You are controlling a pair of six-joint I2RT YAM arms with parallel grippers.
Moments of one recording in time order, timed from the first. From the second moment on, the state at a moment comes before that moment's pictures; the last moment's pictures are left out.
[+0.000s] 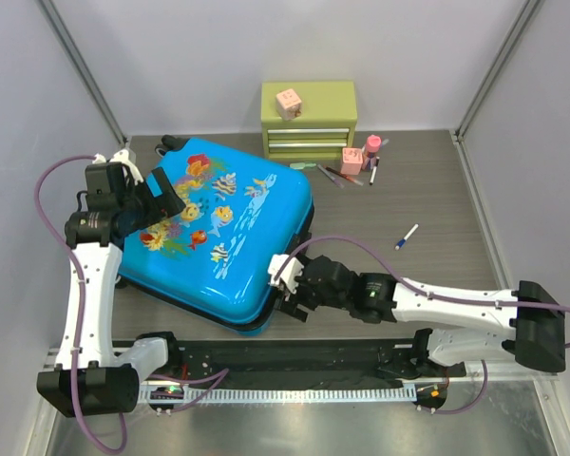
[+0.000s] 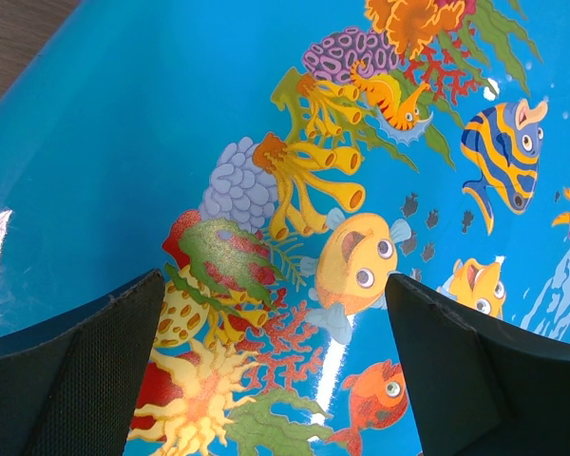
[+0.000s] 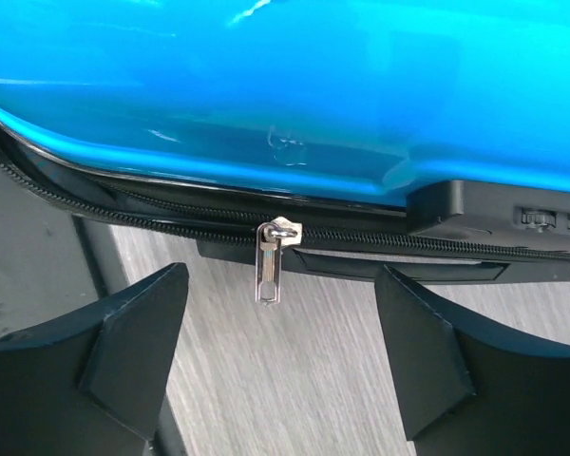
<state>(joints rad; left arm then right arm) 0.08 1.09 1.26 -0.89 0.16 -0.34 1.20 1.18 0.76 -0.16 0.09 -0.18</state>
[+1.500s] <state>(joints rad) 0.08 1.08 1.25 -0.88 0.16 -0.33 1.27 1.19 0.78 -0.23 0.16 -0.14</state>
